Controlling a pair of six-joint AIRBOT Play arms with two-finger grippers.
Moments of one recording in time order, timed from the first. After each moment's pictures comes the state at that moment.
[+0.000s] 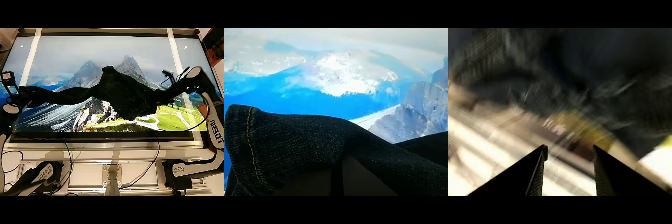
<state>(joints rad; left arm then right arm) 0.33 -1.05 0.63 0.89 -0.20 -0.76 -0.11 -1.56 1.19 -0.93 1.51 1.25</state>
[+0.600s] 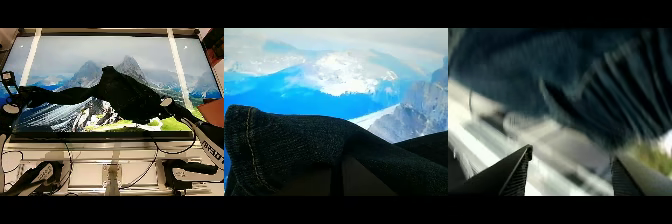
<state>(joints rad) 0.33 -1.05 0.63 0.89 -0.20 -0.76 0.19 -1.43 0.72 -0.63 0.95 1.24</state>
